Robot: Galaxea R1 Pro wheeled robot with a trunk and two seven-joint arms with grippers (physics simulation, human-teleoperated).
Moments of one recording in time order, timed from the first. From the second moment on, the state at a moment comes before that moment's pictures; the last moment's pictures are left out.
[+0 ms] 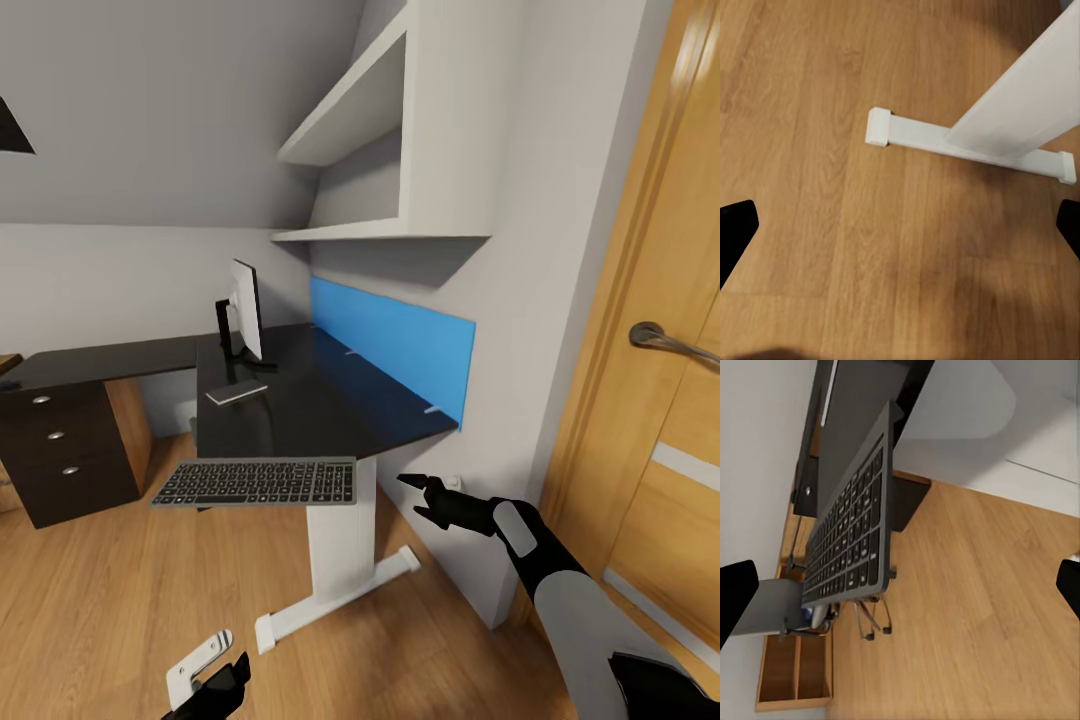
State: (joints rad) left arm 0.13 0.04 -0.25 -1.54 0.74 0.24 0.69; right arm -0.80 0.01 -0.19 -0.52 -0.63 0.79 0.48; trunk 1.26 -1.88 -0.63
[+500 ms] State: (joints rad) left arm 0.13 0.04 -0.25 -1.54 0.74 0.24 0.69; right arm -0.80 0.01 -0.19 -0.52 -0.63 0.79 0.48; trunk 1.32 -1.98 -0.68
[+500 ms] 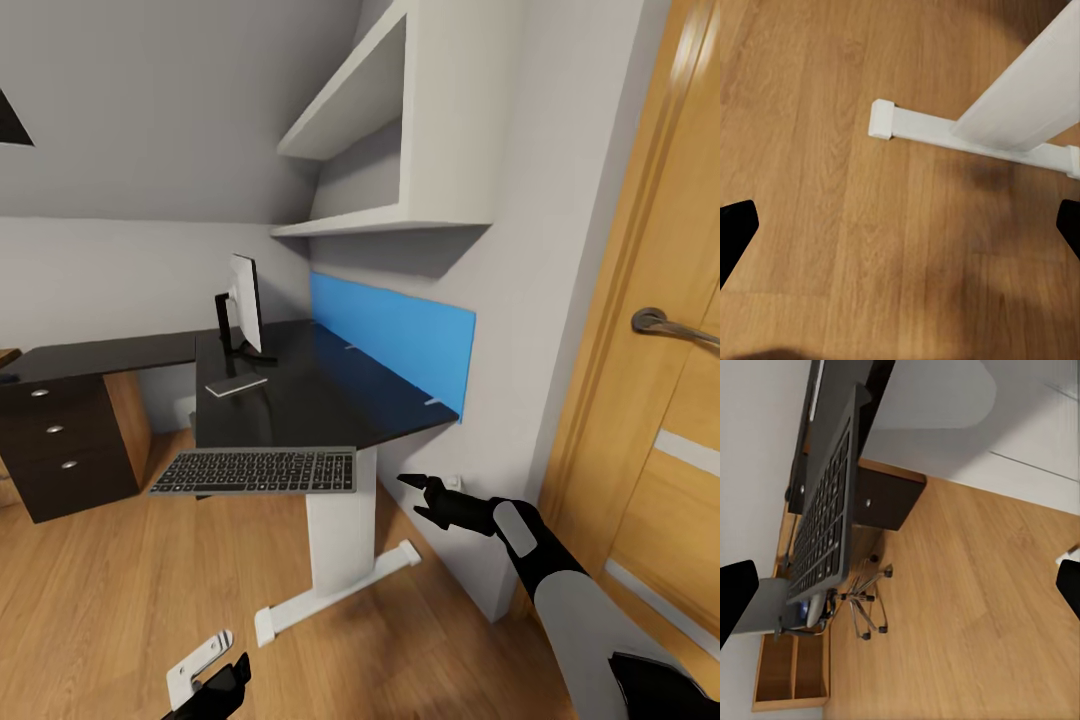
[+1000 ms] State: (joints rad) left arm 0.13 0.04 -0.25 -1.54 0.74 0.24 0.69; right arm -0.80 0.01 -0.19 -0.52 -0.63 0.79 0.48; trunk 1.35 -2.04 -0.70
